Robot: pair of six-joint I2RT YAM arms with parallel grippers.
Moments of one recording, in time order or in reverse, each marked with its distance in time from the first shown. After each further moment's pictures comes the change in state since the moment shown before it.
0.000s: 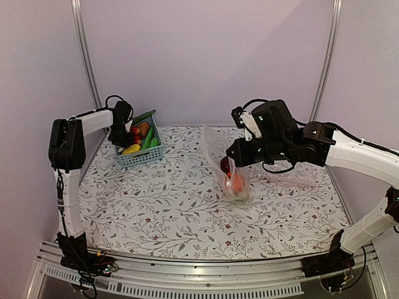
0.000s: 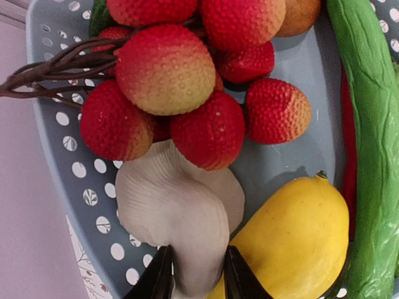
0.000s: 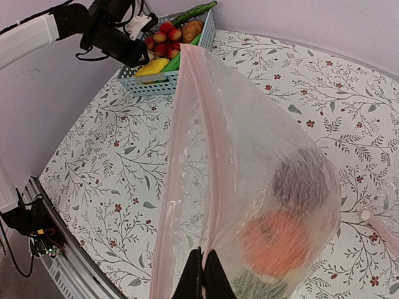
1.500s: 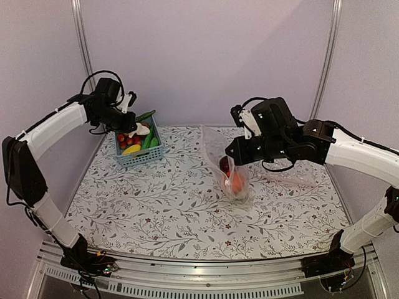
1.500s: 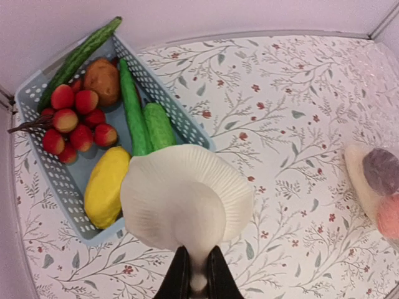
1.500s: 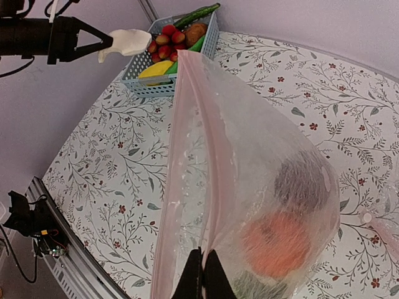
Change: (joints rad) left arm -0.151 -0.600 -0.303 0.018 0.321 -0.129; right arm 0.000 0.006 0.019 -0.010 -0.009 -0.001
